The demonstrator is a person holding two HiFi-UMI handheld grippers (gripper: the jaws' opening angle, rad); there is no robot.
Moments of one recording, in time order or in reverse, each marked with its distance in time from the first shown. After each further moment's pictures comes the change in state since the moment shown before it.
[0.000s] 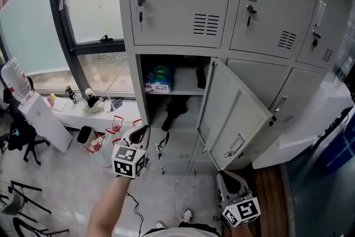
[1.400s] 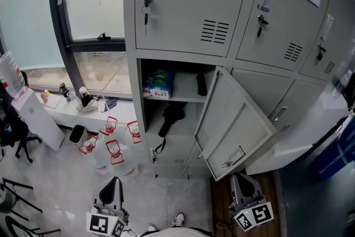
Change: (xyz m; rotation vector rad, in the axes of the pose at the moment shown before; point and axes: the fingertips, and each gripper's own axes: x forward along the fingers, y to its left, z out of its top) left arm -0.182 -0.010 -0.032 -0.173 -0.167 0.207; right arm -0.009 -0.044 0.040 0.003 -0.040 -0.081
